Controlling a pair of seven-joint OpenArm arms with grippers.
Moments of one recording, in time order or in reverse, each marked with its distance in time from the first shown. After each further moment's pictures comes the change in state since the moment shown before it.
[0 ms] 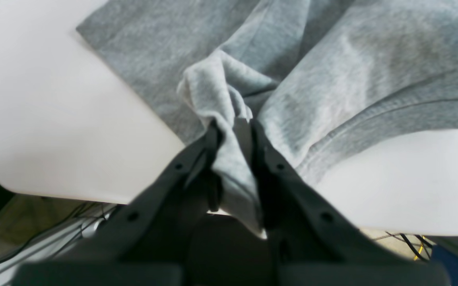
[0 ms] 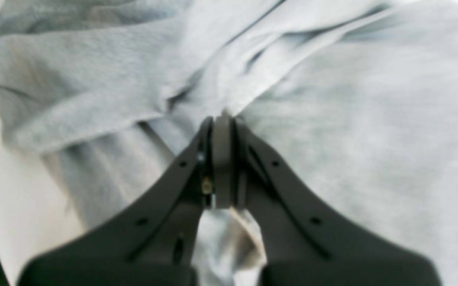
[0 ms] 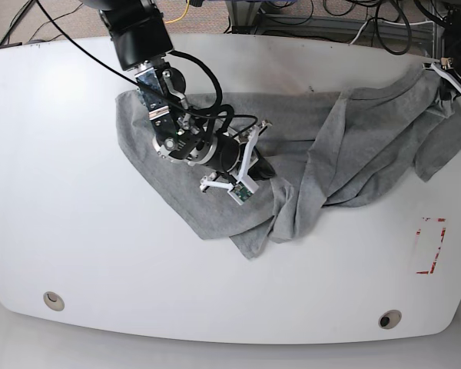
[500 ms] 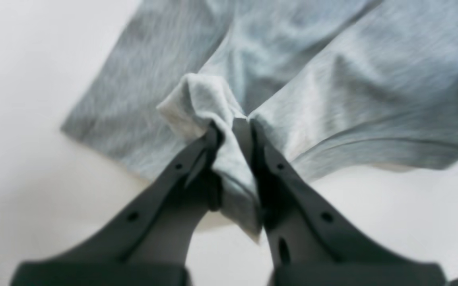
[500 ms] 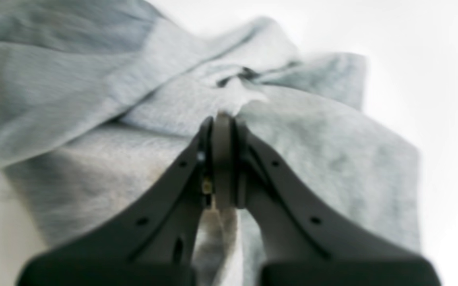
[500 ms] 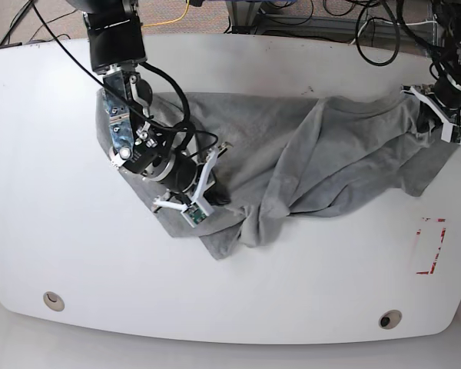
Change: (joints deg) left arm -7.1 2.2 6.8 6.2 -0.1 -0.1 0.1; right arm 0.9 5.7 9.4 8.9 0.4 1.0 -6.1
